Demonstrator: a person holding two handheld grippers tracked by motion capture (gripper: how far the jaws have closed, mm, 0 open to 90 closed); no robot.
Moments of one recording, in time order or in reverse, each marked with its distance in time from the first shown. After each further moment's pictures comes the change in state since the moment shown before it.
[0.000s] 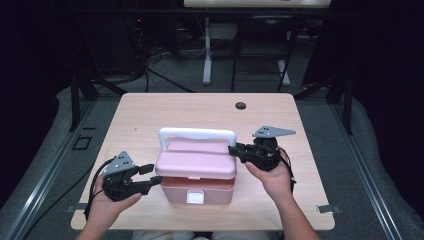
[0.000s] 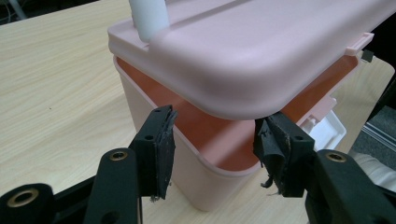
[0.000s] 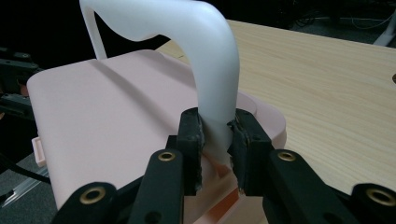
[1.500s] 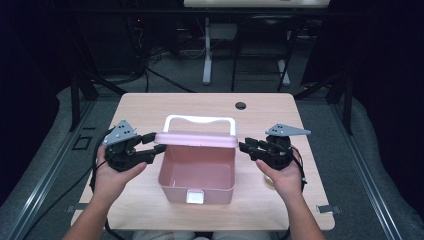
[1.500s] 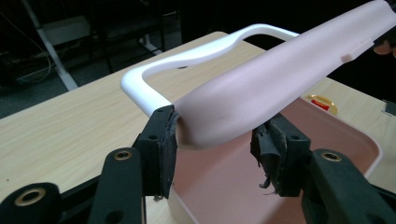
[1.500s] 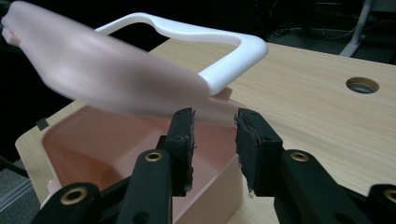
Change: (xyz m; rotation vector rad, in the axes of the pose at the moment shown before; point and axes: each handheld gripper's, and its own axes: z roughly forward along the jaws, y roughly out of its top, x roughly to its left) left arm 0.012 0.074 0.000 -0.131 0.079 0.055; right arm -0.012 0.001 -0.023 -0.040 -0.076 0.001
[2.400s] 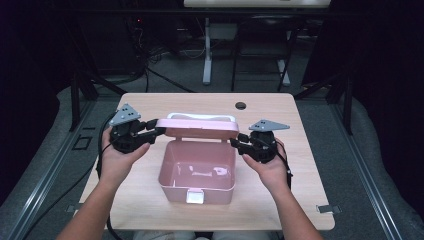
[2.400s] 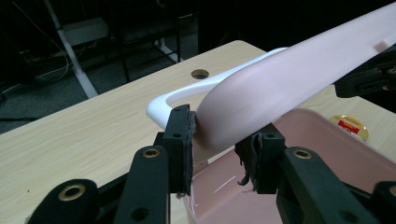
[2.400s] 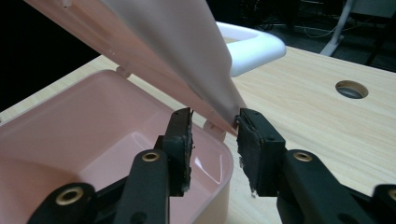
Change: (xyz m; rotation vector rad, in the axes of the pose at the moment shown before) left arm 0.021 0.022 0.020 0.003 0.052 -0.027; right arm 0.001 0.005 0.043 0.036 -0.085 -0.050
